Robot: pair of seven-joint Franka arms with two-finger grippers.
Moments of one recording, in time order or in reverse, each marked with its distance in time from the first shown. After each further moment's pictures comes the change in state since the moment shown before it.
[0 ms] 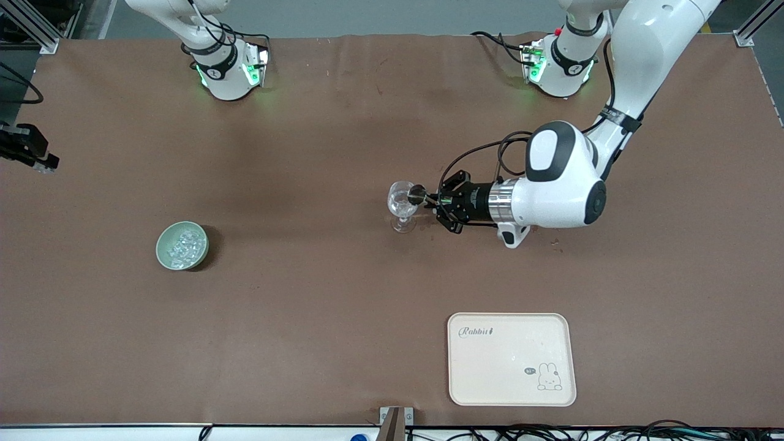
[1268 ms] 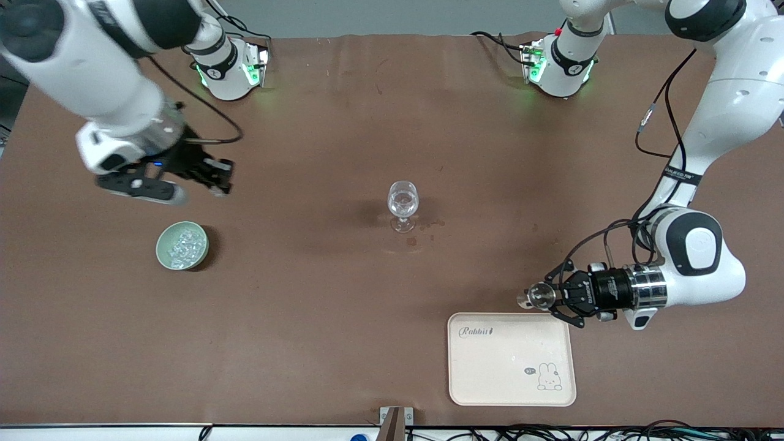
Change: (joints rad) left arm 0.305 0.389 0.035 0.361 -0.294 -0.091 0.351; right arm 0.510 0.146 0.028 -0.002 0.004 0.216 0.773
